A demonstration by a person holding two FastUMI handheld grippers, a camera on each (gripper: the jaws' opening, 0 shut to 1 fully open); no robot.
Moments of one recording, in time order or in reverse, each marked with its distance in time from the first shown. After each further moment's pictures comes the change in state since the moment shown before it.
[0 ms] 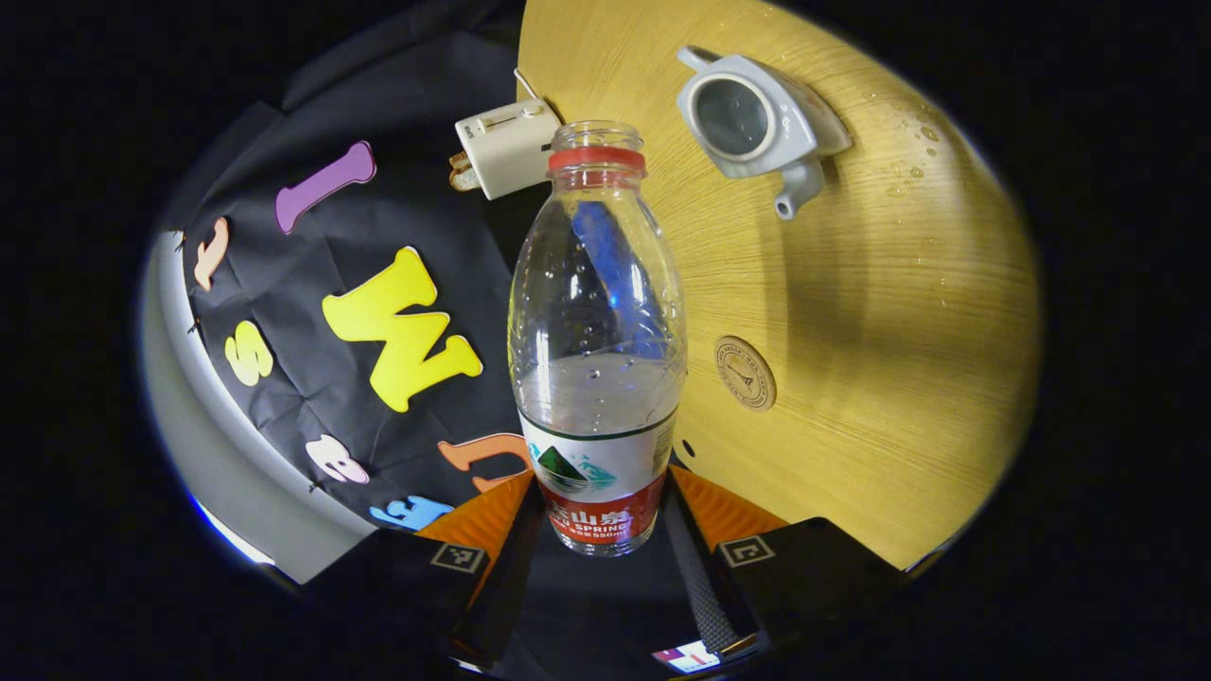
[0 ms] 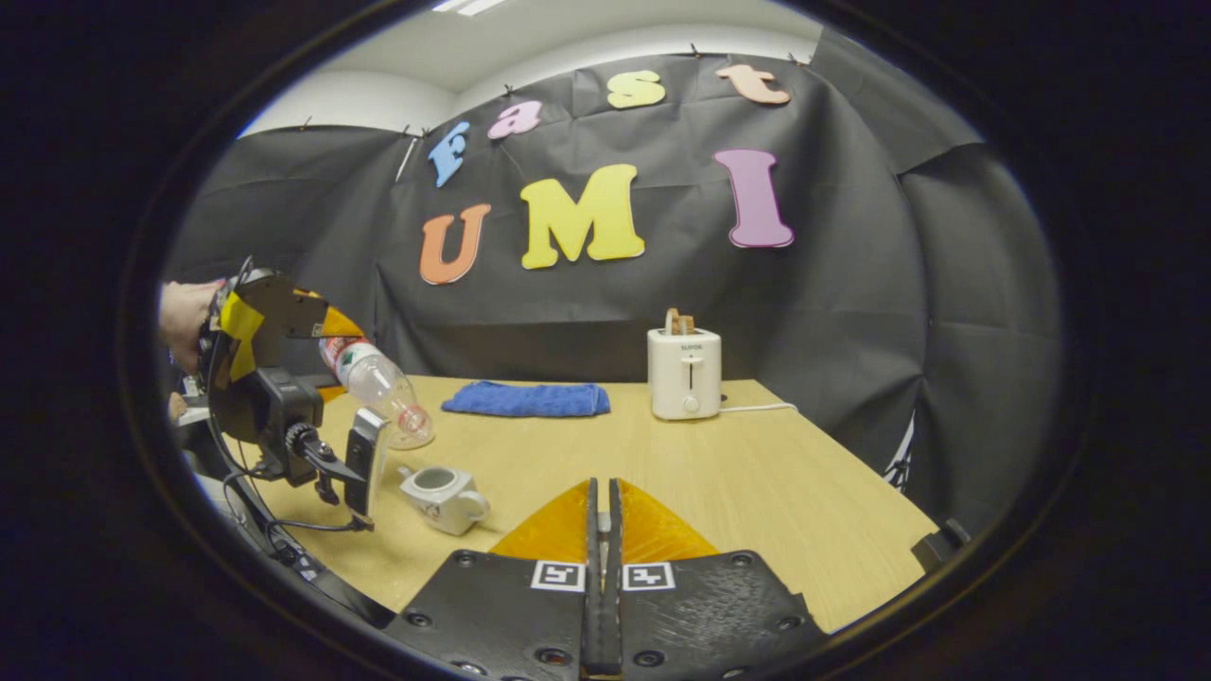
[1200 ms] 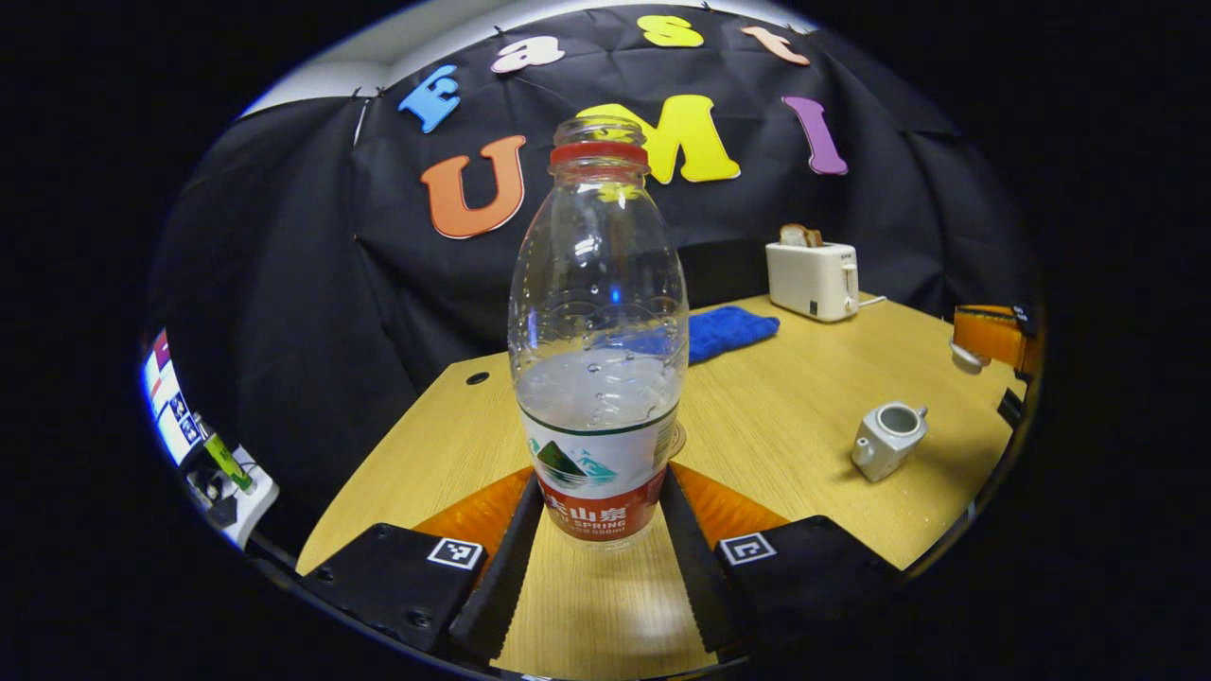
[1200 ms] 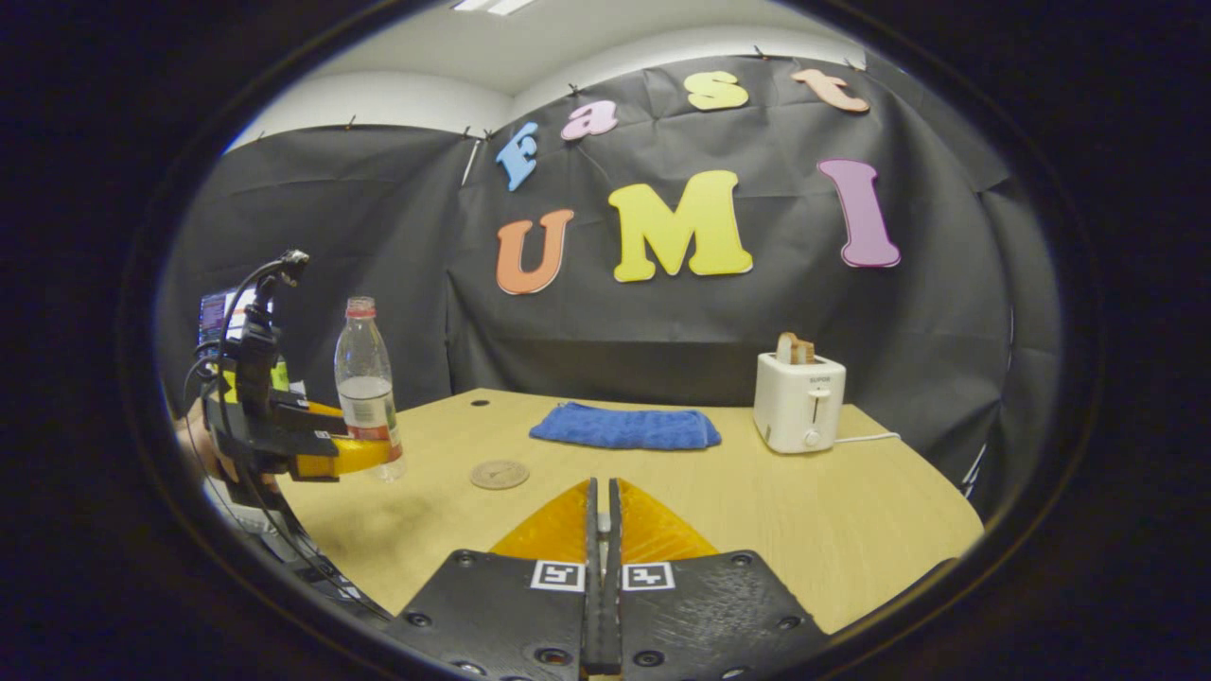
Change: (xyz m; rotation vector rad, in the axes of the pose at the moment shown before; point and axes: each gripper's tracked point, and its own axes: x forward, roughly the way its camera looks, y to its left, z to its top) left arm -0.001 -0.075 -0.038 -1.713 -0.144 -0.258; right arm 0.045 0.126 0.034 -0.050 -0.017 0.207
